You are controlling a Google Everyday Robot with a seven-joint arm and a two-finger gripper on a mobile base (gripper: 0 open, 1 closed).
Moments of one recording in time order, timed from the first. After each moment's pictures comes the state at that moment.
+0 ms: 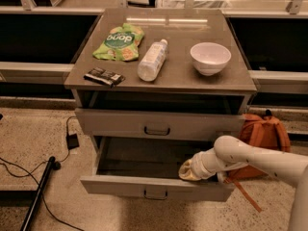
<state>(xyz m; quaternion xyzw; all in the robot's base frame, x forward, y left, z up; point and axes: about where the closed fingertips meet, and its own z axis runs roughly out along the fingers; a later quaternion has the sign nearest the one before) 0.532 -0.130 0.416 -0.68 0.67 0.17 0.25</state>
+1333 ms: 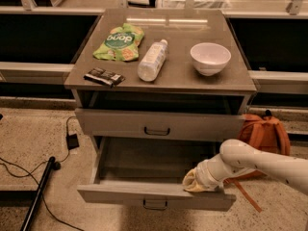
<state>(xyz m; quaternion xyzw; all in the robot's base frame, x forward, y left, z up) 0.477 -0.142 0.429 -0.71 0.64 0.20 0.22</state>
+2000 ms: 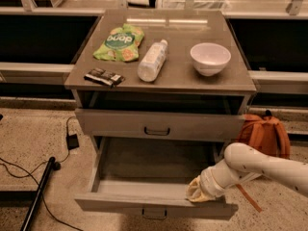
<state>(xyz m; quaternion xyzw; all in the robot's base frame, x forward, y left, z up) 0.432 -0.146 0.441 -0.74 0.61 0.23 0.19</state>
